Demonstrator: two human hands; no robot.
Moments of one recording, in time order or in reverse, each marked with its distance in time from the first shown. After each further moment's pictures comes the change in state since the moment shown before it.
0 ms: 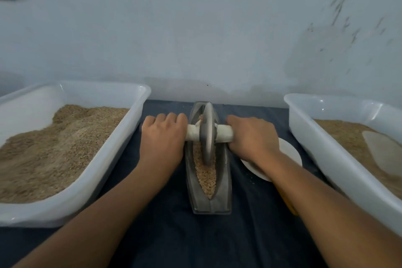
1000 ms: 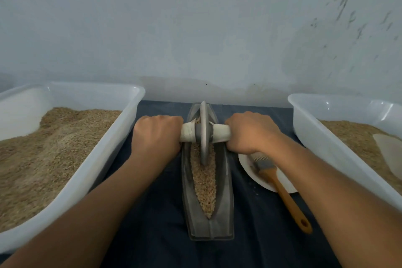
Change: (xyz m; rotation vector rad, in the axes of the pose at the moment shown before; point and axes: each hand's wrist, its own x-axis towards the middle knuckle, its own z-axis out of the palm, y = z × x) left_hand 0.033 -0.011 0.019 0.008 -0.199 -0.022; right_hand 0.037 0.002 -0.018 0.020 -0.392 0.001
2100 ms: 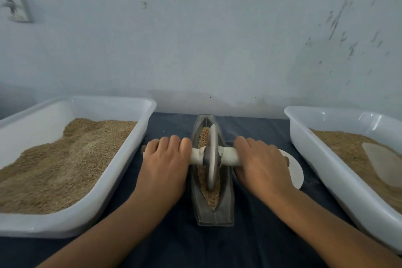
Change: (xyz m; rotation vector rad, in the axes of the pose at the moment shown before) left_hand -0.076 0.008 -0.029 -0.091 0.182 0.132; right_hand -0.090 -0.020 0.029 -0.060 0.638 -0.065
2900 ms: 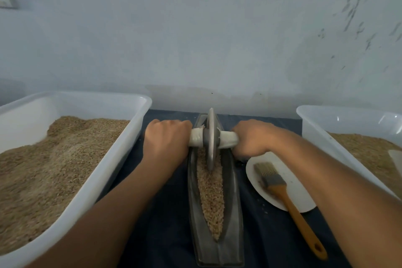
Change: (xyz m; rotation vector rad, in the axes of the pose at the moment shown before) left_hand 0.087 -0.023 0.053 0.081 -0.156 -0.119; right_hand 0.117 0.035 0.037 0.153 -0.853 0.022
